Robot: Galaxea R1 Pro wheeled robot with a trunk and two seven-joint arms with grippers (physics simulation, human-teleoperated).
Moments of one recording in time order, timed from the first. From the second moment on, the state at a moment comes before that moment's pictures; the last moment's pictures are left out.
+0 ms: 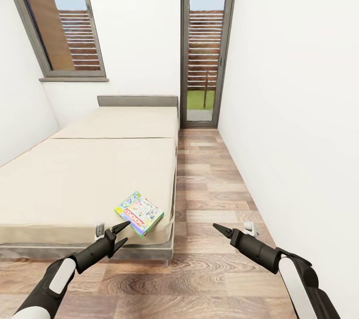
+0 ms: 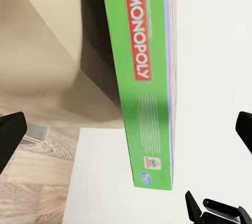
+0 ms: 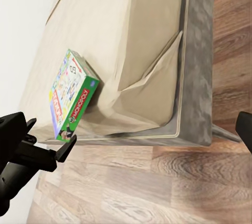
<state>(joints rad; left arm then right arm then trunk) -0.49 0.12 0.32 -0.64 0.68 0.75 -0.77 -0.22 -0.03 -0.15 -1.41 -0.63 0.81 0.46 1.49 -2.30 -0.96</state>
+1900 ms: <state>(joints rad) -0.49 0.12 0.32 -0.64 0.68 0.75 -0.77 -0.22 -0.03 -0.15 -1.41 -0.63 0.81 0.46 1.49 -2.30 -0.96</state>
